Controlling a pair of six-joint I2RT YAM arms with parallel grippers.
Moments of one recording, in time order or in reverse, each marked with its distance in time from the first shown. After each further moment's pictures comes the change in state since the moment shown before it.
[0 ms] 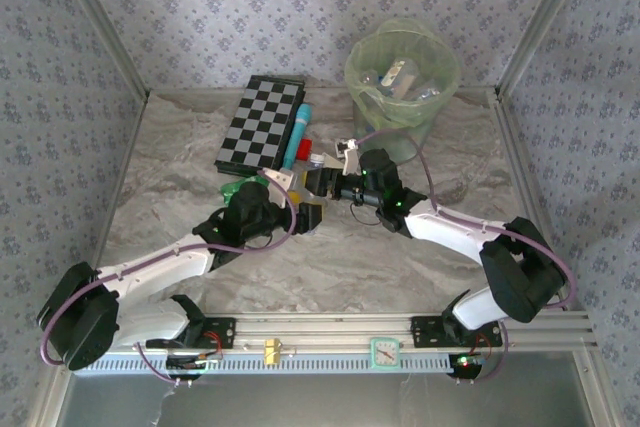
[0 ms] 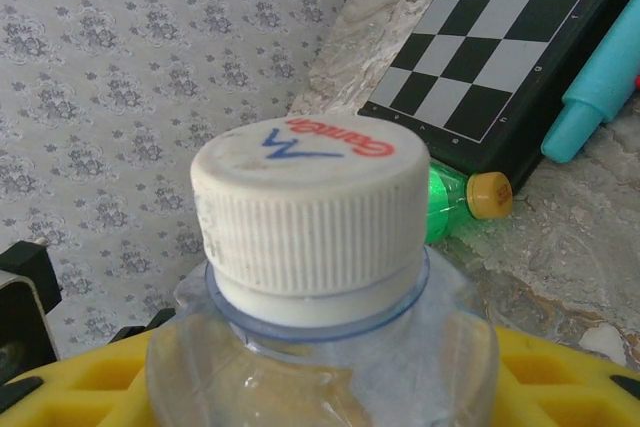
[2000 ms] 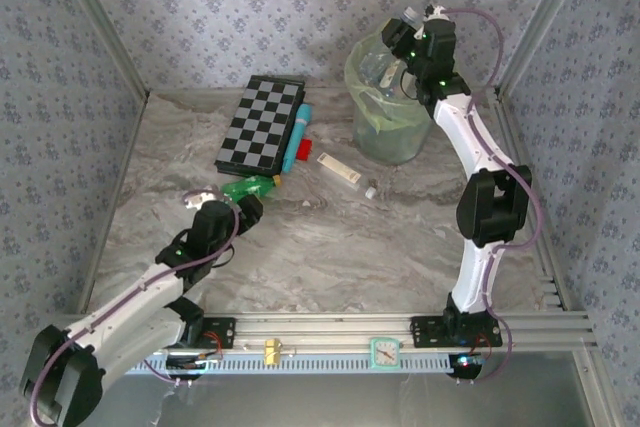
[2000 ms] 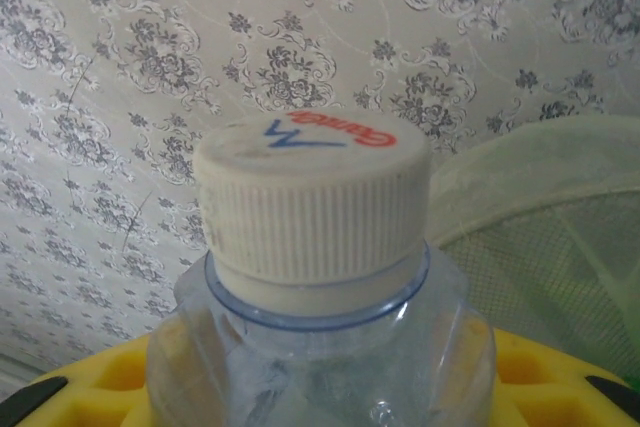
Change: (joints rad) left arm 0.237 -0.351 -0.221 -0.319 -0.396 -0.490; right arm -0.494 0.489 1.067 -0.389 0.290 -0.057
